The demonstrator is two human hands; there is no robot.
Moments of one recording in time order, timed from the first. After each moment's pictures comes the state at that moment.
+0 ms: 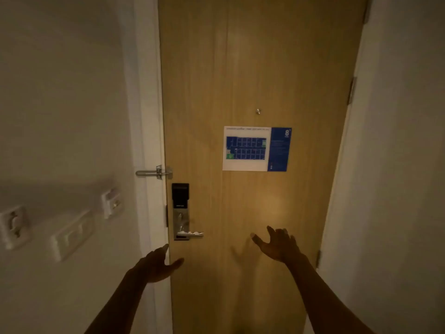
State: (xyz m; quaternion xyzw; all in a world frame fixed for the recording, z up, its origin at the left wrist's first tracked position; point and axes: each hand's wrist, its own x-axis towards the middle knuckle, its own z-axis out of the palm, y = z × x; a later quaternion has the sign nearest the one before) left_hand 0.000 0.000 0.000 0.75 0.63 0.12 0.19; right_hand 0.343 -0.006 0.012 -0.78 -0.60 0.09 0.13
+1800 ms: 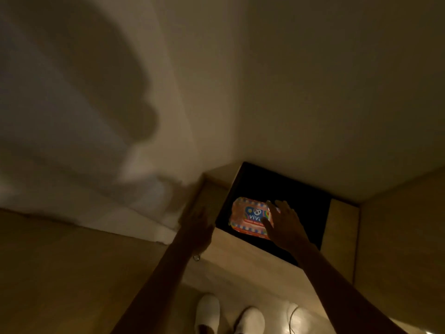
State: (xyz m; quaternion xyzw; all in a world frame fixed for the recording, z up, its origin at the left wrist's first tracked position) left_hand 0.814 0.114 -0.454 0.96 0.05 -0.24 0.16; right_hand 0.894 -0.133 -0.472 -0.96 -0.15 0.22 0.11
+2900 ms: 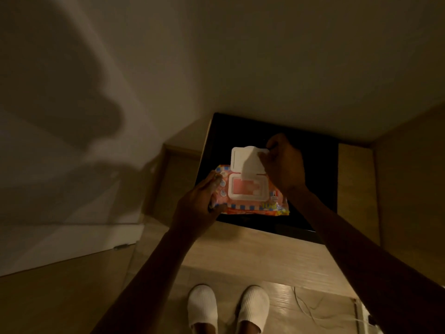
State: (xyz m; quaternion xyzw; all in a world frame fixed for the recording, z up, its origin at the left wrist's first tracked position) left_hand 0.873 0.093 -0.653 0.93 -0.08 -0.06 0.35; right_hand 0.969 -0.121 -0.589 -0.93 0.09 0.07 0.36
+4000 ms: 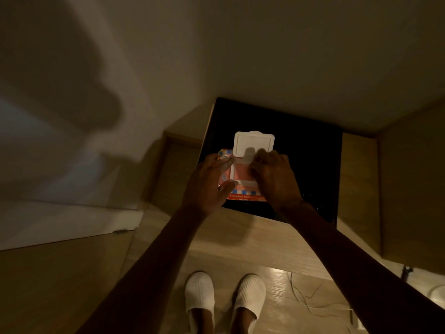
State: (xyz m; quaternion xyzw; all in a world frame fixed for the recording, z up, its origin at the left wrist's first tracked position) left_hand 0.883 0.071 -0.643 0.94 -0.05 -0.04 0.35; right_hand 0.913 -0.112 -0.617 -0.98 -0.20 0.06 0.03
